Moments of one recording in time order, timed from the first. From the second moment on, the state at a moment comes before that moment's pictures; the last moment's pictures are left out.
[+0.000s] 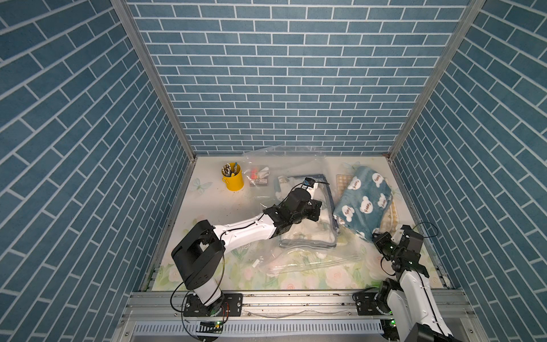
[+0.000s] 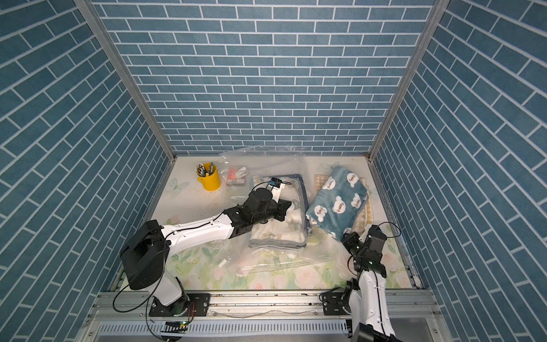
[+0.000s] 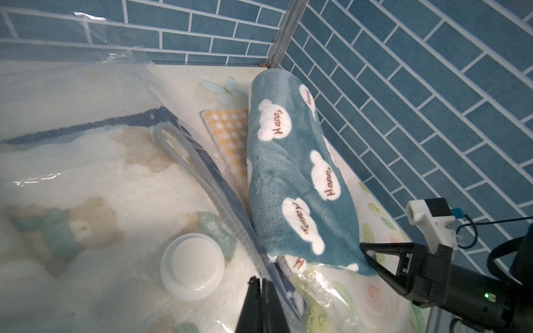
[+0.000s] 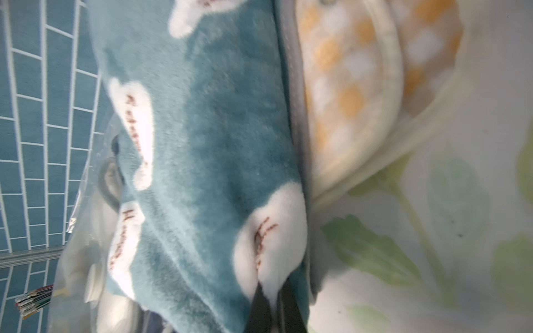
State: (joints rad) left arm -0.91 1.66 1.10 0.12 -0.01 -0.48; right arm -0.31 0.71 0.17 -0.21 -0.46 0.69
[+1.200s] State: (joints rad) left arm -0.91 2.23 1.67 -0.14 0.18 -0.32; right arm -0.52 1.61 0.78 0.21 -0.61 0.64
